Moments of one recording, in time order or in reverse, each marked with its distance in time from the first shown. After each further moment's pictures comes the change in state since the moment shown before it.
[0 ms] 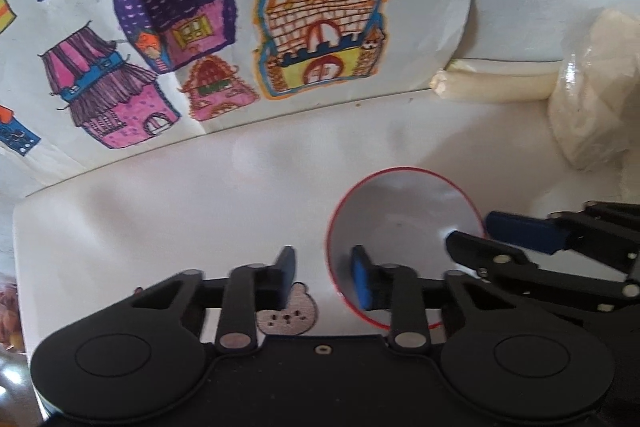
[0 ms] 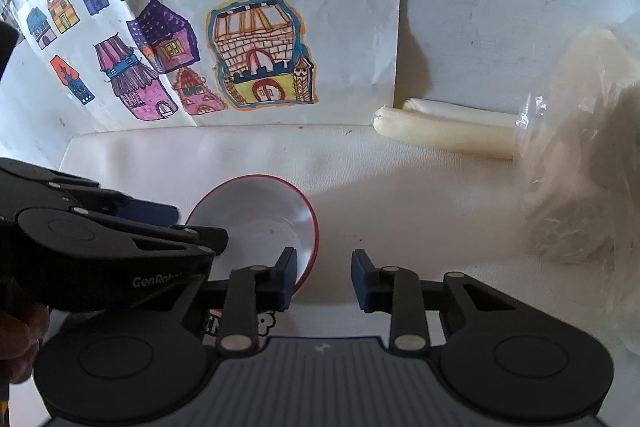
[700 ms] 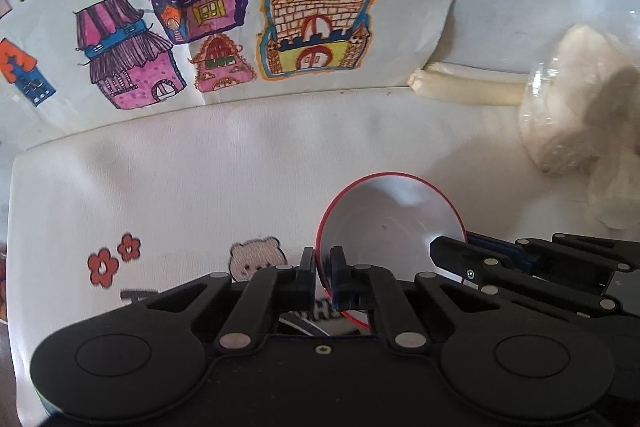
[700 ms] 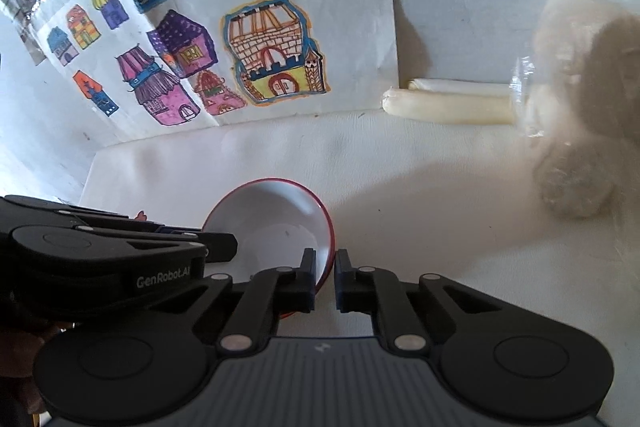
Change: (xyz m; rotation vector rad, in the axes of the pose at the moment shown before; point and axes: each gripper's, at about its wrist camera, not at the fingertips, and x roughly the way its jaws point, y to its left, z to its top) left arm -0.026 -0.010 -0.025 -0.105 -0.026 -0.042; right arm -0.019 -0.004 -0.022 0.074 -0.026 0.078
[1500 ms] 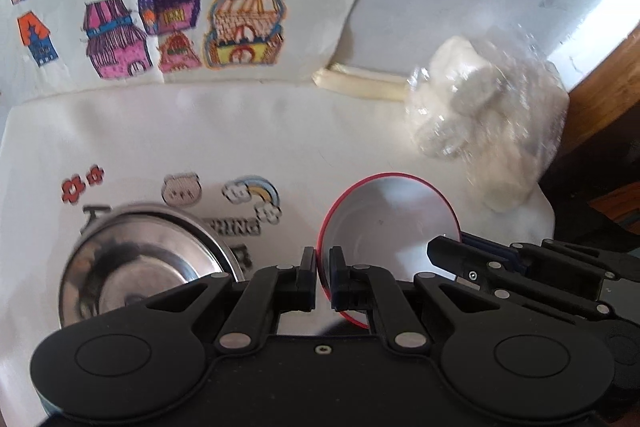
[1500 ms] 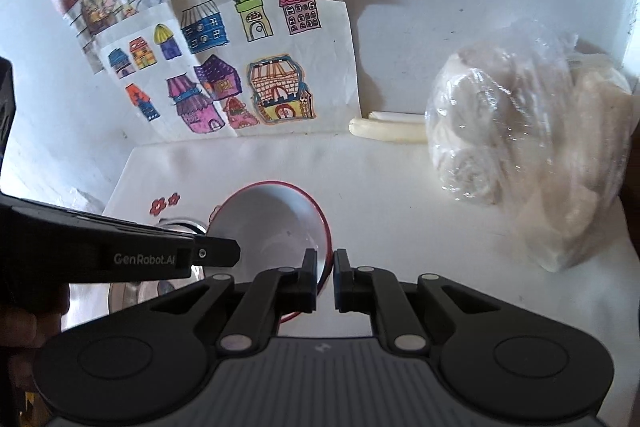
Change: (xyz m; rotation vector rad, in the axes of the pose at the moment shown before) left arm -0.083 -0.054 -0.045 -0.088 -0.010 -0.154; right arm -0.122 -0.022 -0.033 -0.067 -0.065 0.004
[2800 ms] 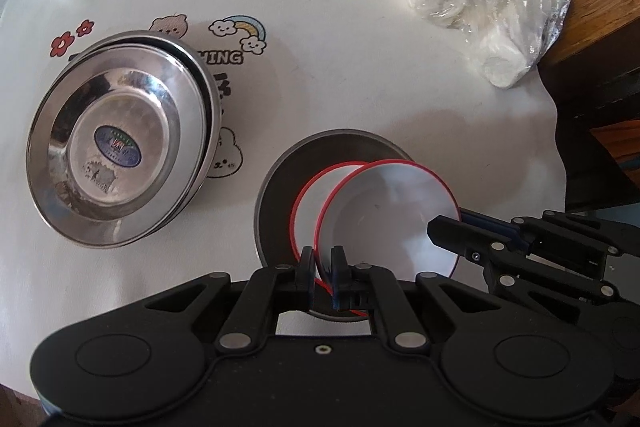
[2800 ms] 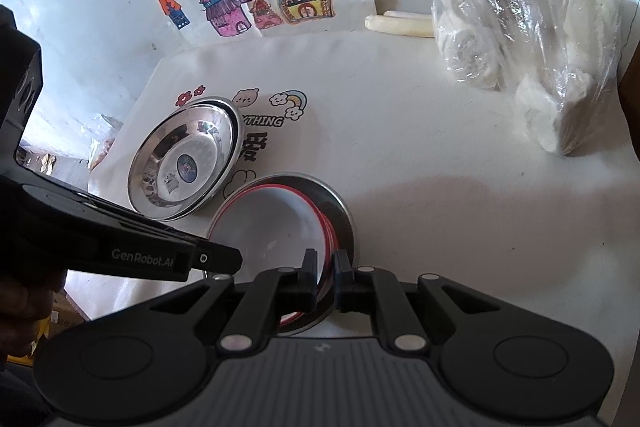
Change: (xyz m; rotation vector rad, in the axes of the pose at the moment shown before) left arm 0.008 -0.025 -0.072 -0.057 0.250 0.011; right arm -0.024 -0.009 -0.075 -0.044 0.195 0.073
